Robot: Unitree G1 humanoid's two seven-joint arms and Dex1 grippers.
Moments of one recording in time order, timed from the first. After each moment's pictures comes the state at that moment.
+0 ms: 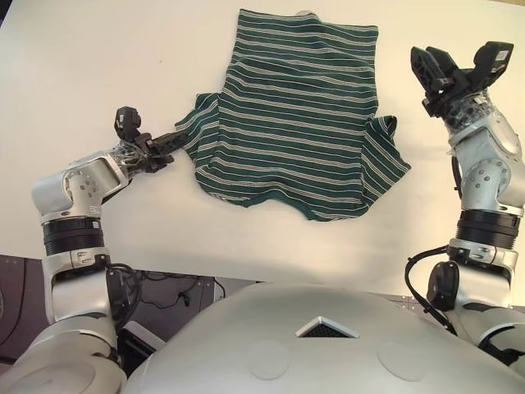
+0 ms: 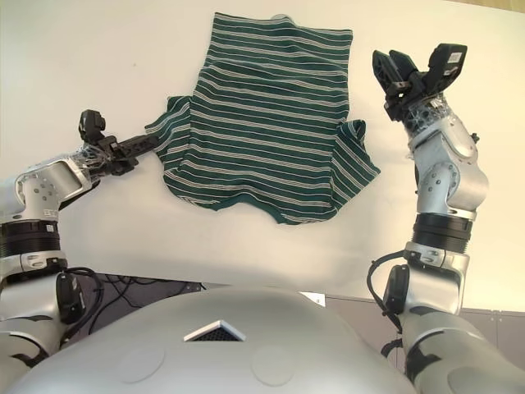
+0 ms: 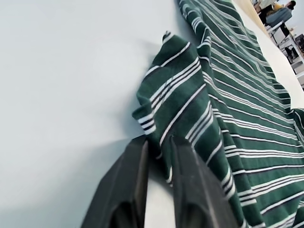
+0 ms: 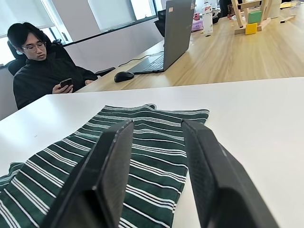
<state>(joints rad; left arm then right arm) -0.18 0.53 0.21 0.27 -0.60 0.89 -0.68 -0.23 -0.41 -0.26 0.11 0.55 0.41 0.48</state>
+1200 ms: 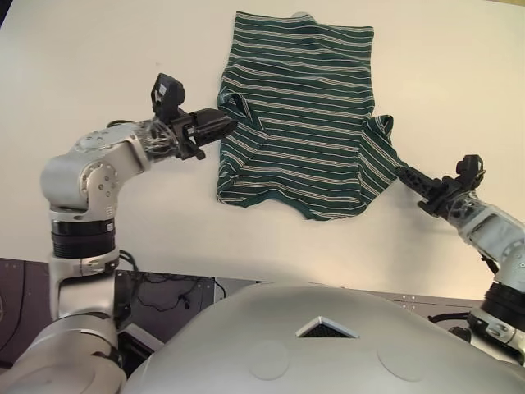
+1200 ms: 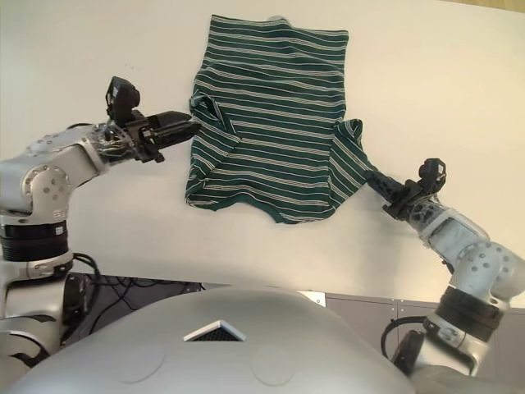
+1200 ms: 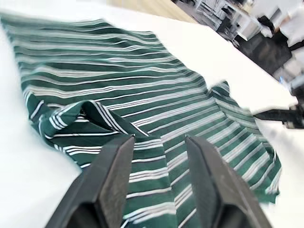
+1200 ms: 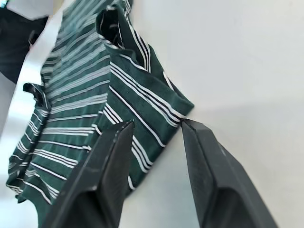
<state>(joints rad) -0.17 0.60 0.04 -0.19 -0.60 0.85 -0.81 0.22 -0.39 -0.52 -0.24 0.86 1.14 0.34</state>
